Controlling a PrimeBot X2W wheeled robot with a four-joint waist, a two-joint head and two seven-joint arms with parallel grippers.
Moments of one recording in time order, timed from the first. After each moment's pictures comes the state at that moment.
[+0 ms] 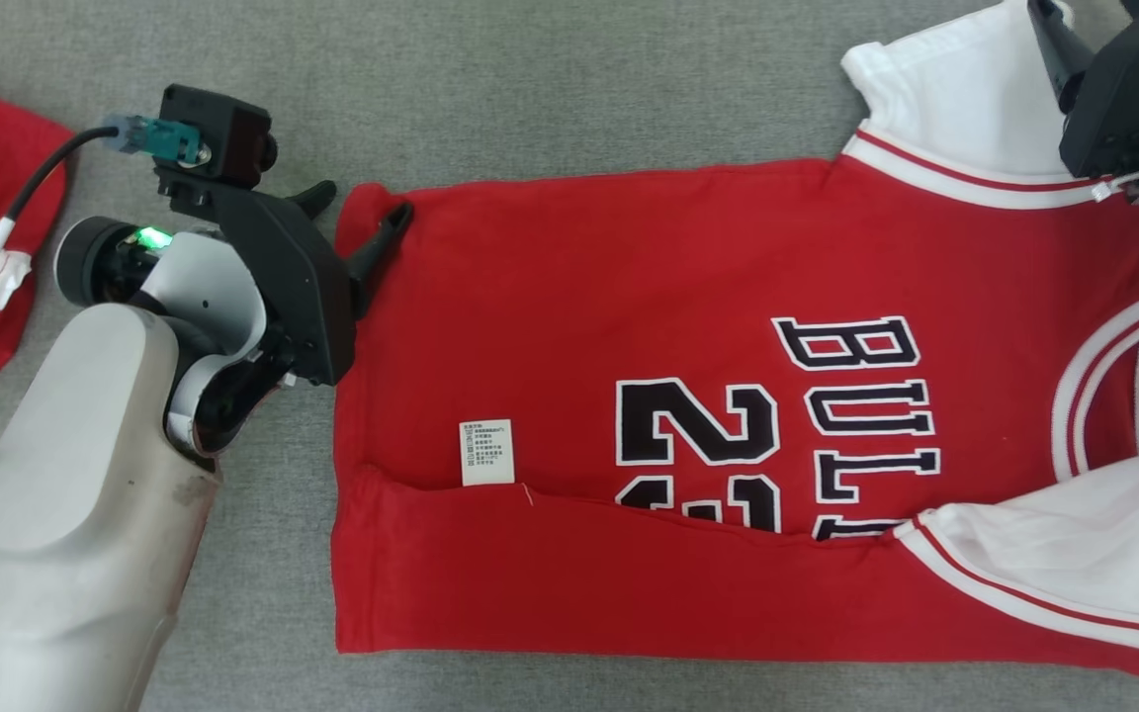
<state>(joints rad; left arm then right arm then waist) -0.87 0.28 -0.36 0.40 -0.57 -0.13 0.50 -1.25 -0.45 0.53 1.00 0.61 0.13 0.19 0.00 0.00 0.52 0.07</state>
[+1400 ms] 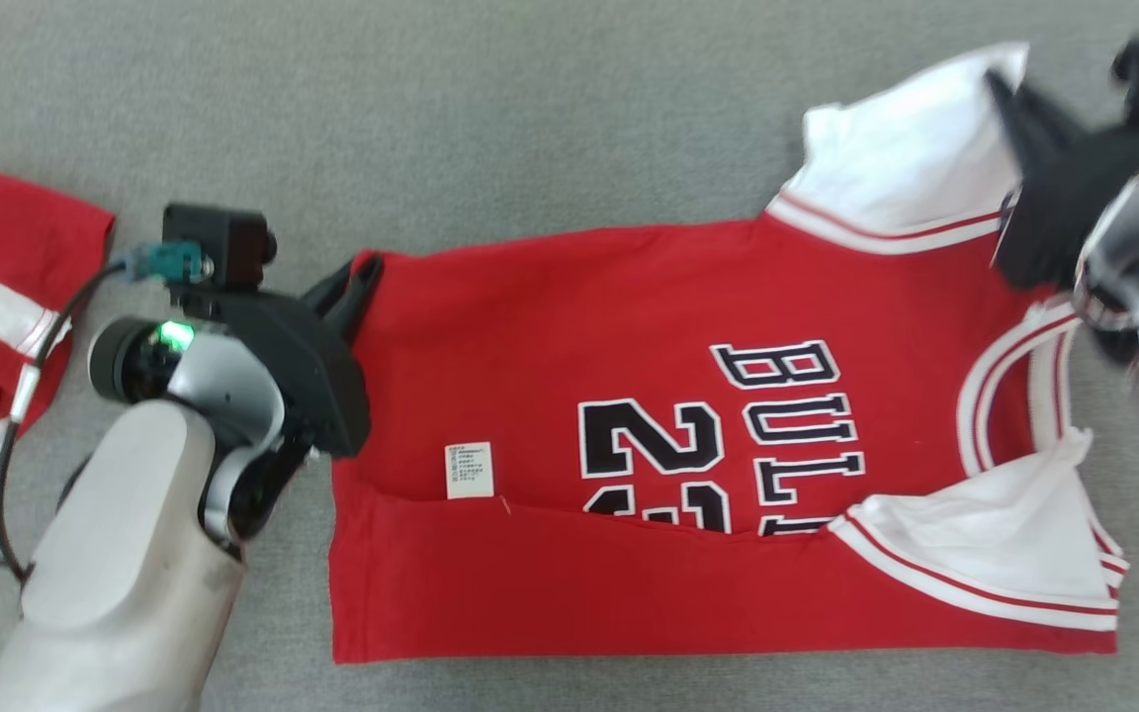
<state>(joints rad) -0.75 0.26 -0.37 0.41 -0.59 -0.09 0.29 -1.13 -0.51 0.76 0.86 0.78 0.13 -0.02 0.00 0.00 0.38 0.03</state>
